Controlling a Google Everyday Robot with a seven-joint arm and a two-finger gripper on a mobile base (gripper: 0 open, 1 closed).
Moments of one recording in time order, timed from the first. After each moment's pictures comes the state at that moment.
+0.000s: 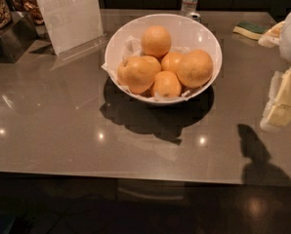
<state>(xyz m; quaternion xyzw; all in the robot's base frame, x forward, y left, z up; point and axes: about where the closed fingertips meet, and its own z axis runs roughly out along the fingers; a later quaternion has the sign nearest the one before) 0.438 -0.217 0.976 -0.60 0.78 -0.03 0.16</state>
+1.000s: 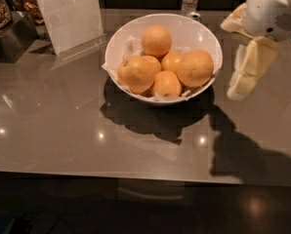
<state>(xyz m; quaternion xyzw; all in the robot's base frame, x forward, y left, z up) 0.497 -0.170 0.982 -0.64 0.74 0.04 0.20</state>
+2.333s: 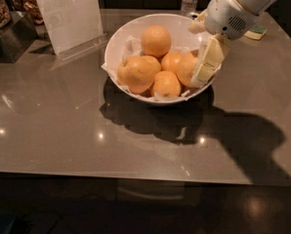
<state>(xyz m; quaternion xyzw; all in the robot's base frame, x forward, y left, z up) 0.564 -0.110 0.950 -0.66 0.71 0.12 0.23</state>
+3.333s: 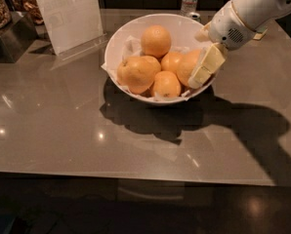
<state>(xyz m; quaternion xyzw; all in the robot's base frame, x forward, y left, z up) 0.595 -0.127 0.919 -0.60 0.74 0.15 0.26</state>
